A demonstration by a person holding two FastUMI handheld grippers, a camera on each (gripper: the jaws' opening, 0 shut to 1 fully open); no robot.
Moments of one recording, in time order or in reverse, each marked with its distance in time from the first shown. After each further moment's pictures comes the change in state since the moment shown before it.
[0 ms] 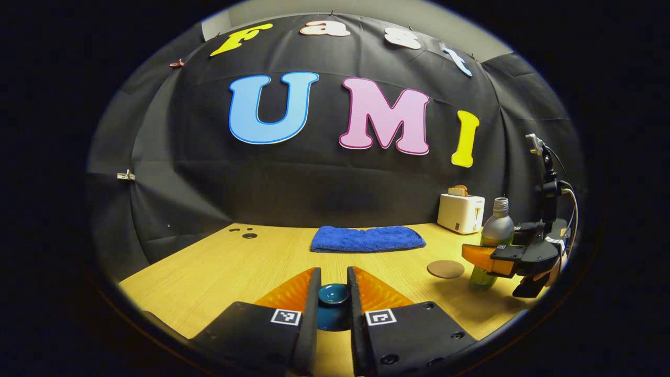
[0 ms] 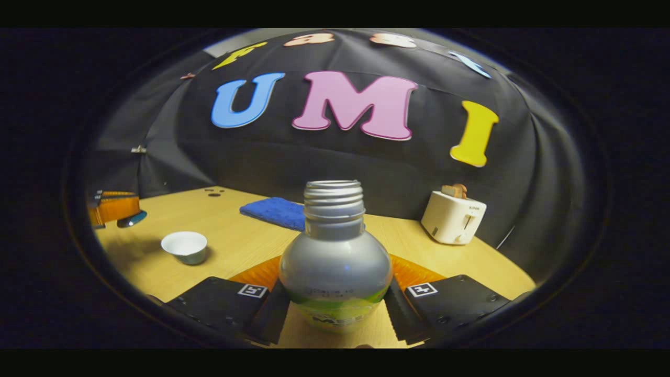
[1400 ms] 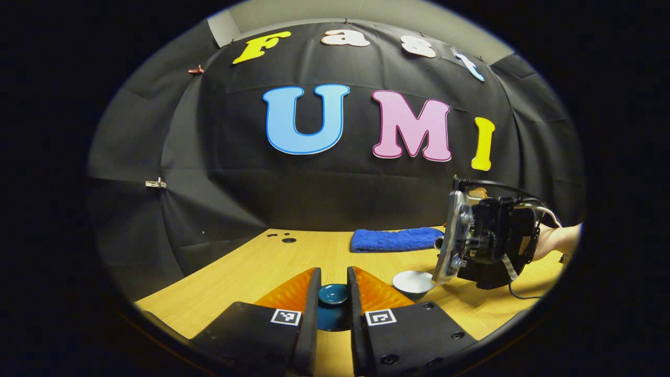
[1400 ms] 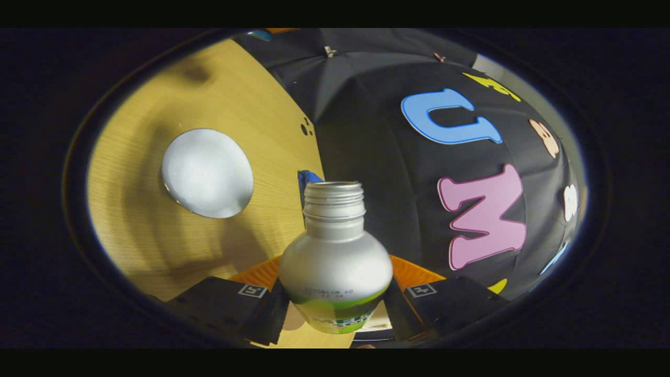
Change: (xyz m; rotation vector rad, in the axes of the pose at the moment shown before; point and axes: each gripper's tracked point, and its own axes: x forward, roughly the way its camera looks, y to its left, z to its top) left arm -0.056 0.081 0.008 0.013 -0.026 0.111; right arm 0.068 0.115 0.017 -1.147 -0.095 0.128
